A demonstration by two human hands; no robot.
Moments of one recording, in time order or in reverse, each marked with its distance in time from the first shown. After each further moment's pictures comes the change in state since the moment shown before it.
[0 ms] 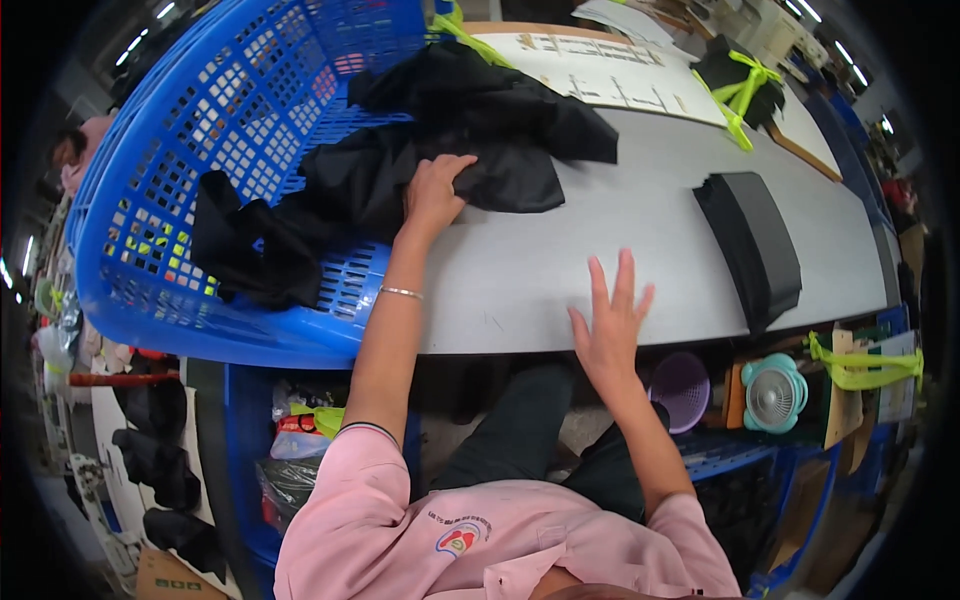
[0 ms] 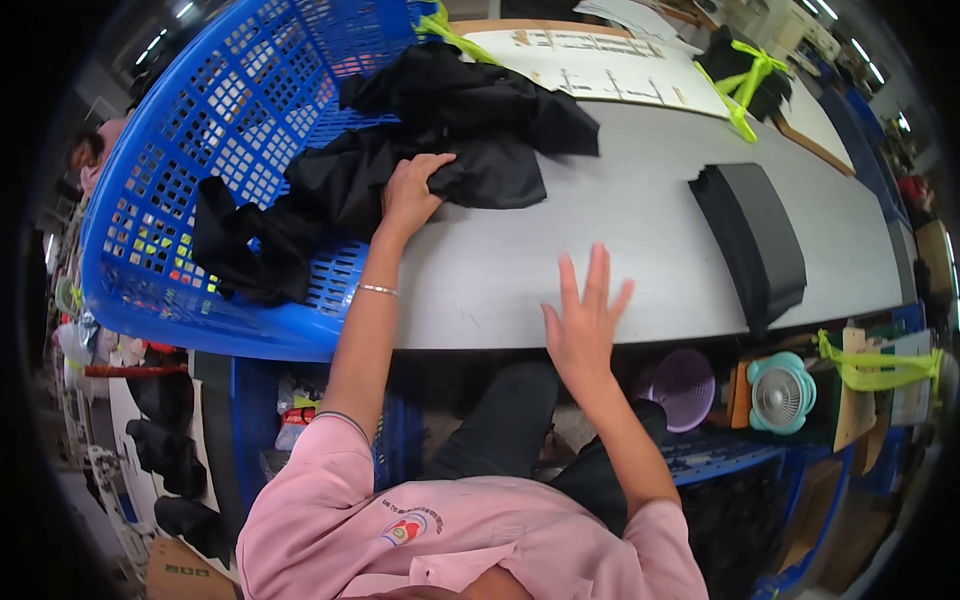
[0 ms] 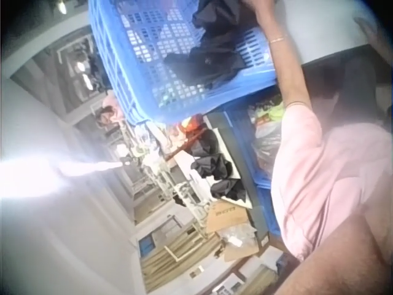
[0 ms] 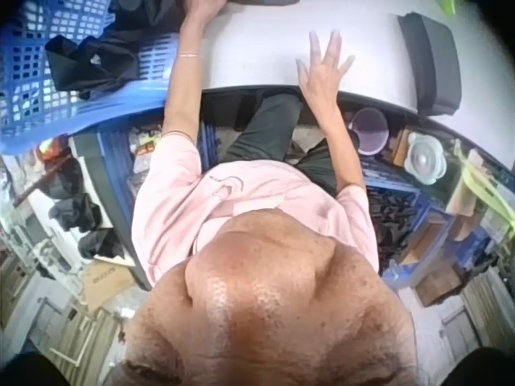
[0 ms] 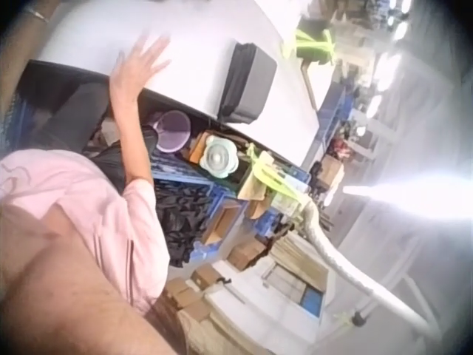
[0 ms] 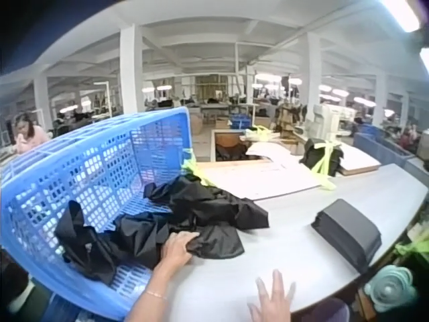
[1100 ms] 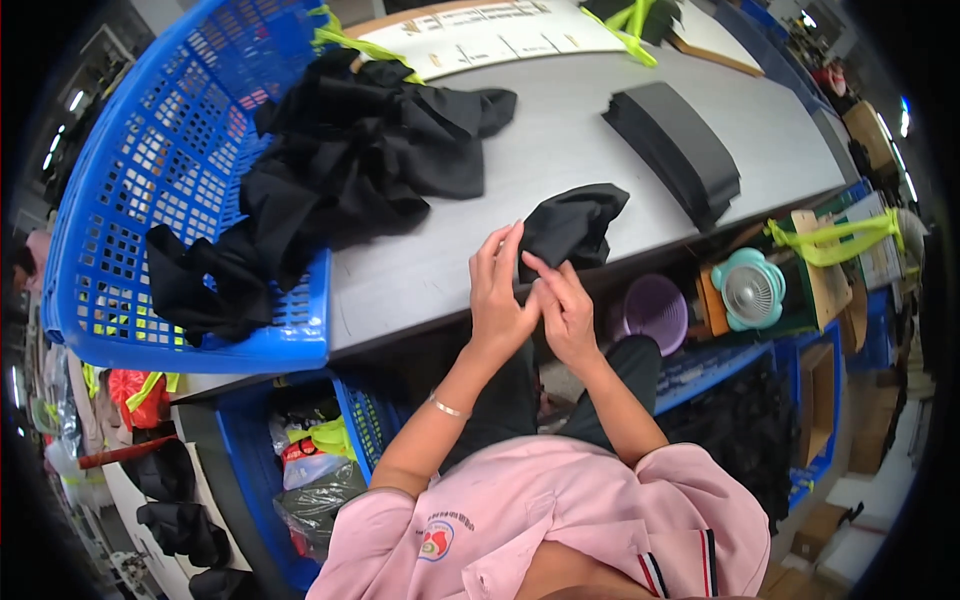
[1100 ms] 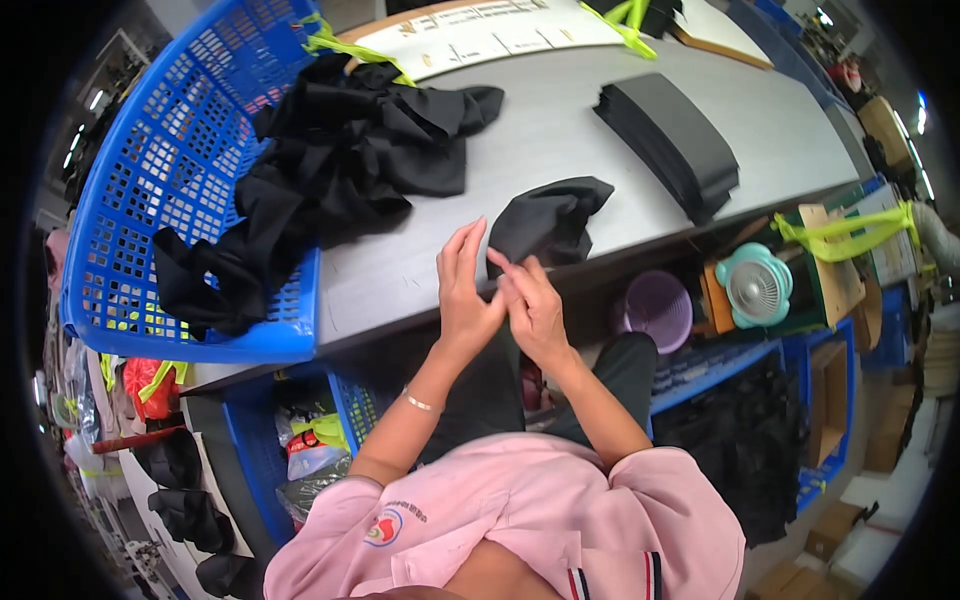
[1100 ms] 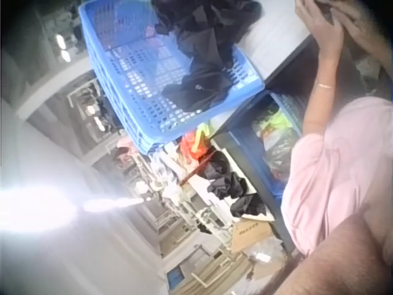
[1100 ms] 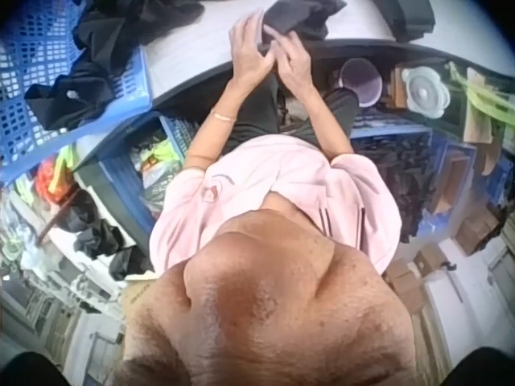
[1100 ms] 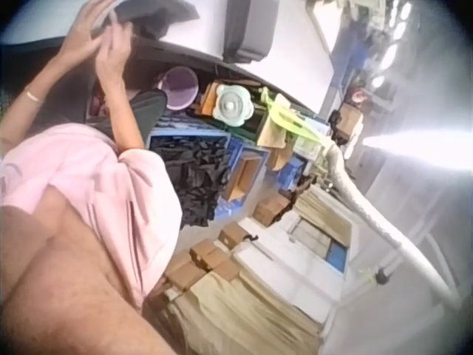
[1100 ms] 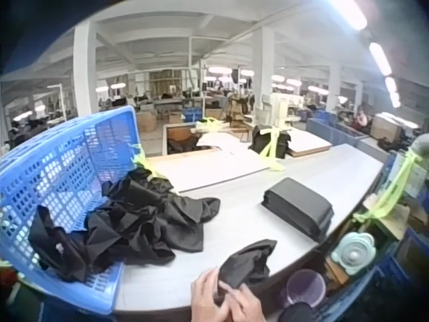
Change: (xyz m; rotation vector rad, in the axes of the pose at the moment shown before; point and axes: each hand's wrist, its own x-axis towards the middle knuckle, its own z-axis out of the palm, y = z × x) left_hand -0.173 0.198 0.032 -0.584 0.133 0.140; right_hand -0.060 -0.011 -0.024 0.767 0.179 0.165
